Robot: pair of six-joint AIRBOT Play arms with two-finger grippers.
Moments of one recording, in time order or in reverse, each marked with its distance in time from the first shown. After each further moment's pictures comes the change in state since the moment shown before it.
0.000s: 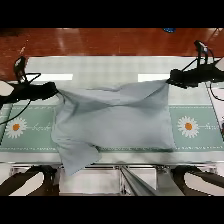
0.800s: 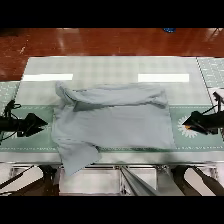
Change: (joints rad) left arm 0.598 -0.046 -0.287 -0.108 -0.435 0.340; right arm -0.442 0.364 -0.599 -0.032 0.245 -0.124
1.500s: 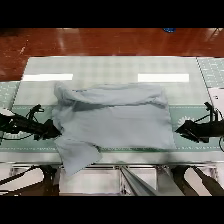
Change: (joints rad) left arm -0.245 -0.115 -0.051 0.049 -0.035 -0.024; right arm -0.015 0.055 -0.127 0.039 -0.011 -0.043
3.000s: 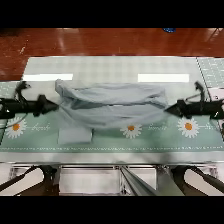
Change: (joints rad) left arm -0.019 0.118 0.220 -0.461 0.074 0.081; right arm 0.177 -0.219 0.267 0.460 -0.058 -0.219
